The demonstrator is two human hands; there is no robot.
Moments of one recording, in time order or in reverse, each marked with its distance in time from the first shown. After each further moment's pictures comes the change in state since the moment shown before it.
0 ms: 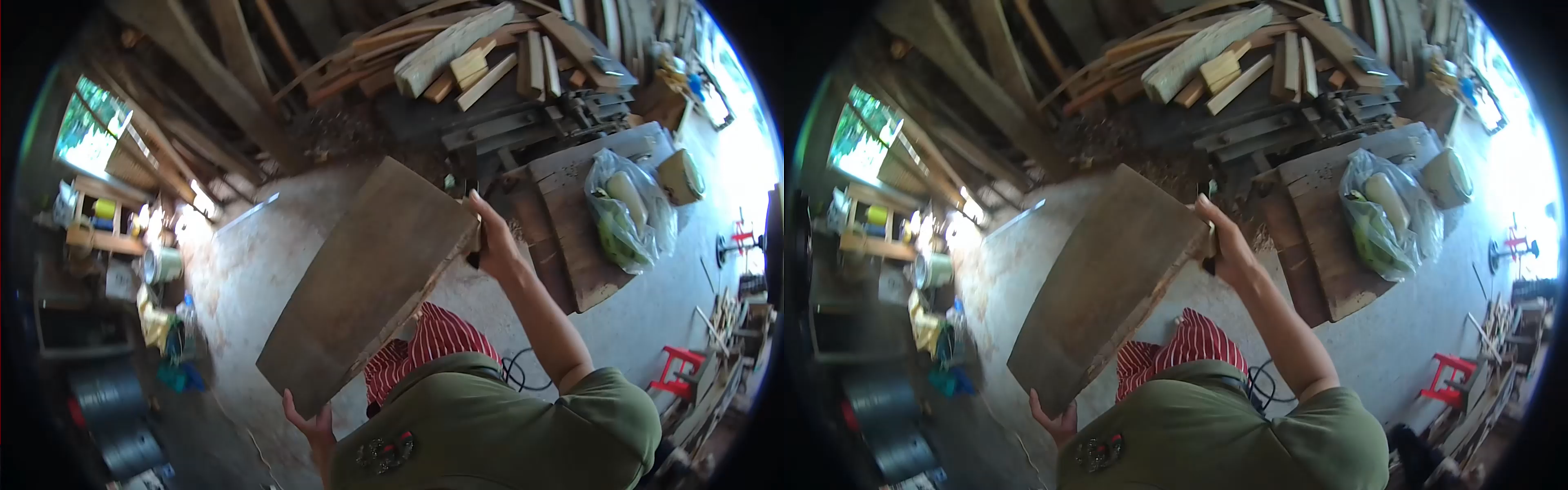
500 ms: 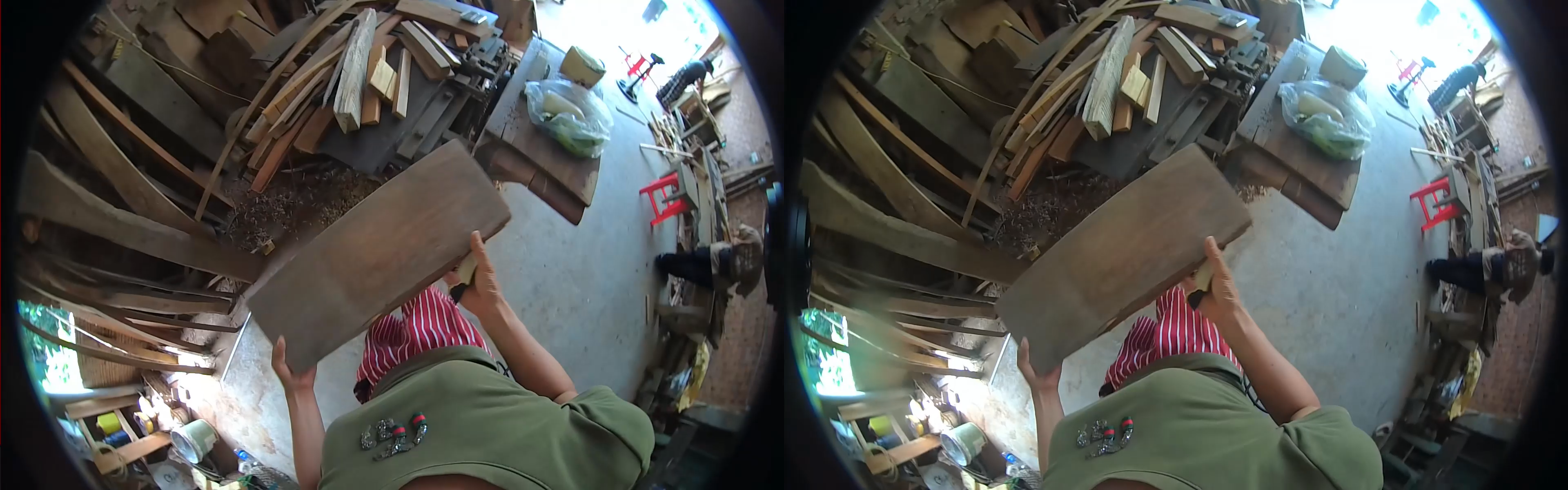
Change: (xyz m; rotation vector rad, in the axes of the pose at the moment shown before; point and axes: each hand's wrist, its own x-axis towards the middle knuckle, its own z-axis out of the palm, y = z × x) left_hand 0.398 -0.080 0.165 -1.196 -1.101 -1.004; right_hand 0.039 0.167 0.122 0.615 0.468 -0.587
